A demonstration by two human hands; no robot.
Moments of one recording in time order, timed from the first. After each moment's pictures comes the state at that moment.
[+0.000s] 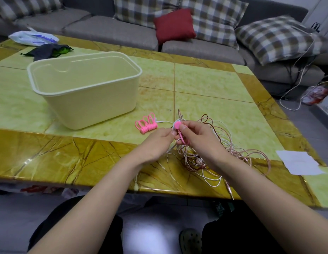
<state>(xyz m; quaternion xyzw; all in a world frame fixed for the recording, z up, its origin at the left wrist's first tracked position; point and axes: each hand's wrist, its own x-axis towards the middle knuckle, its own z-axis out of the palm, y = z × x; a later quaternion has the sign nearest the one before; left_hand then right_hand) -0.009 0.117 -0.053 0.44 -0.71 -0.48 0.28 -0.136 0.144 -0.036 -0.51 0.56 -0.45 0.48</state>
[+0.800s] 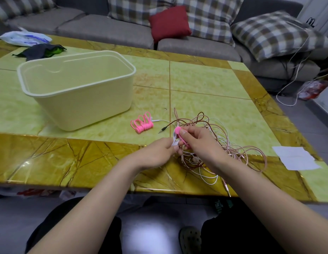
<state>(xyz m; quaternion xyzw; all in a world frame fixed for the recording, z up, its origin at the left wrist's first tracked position) -0.017 0.118 -0.067 0.42 -0.74 -0.51 0.13 -0.149 0.151 -0.042 -0.50 0.59 -0.42 0.47</state>
